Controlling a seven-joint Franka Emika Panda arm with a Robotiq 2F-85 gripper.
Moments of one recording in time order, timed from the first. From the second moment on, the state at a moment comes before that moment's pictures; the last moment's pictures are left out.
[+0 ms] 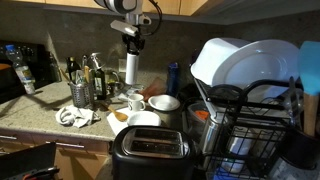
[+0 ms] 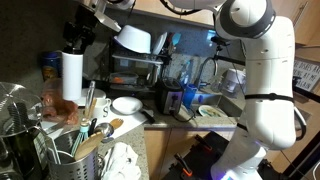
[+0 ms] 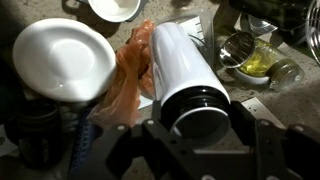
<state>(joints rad) 0.24 0.36 0.25 -1.35 0.17 1.98 -0.17</state>
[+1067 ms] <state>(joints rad) 0.29 0.36 0.30 -1.53 0.17 2.03 -0.17</state>
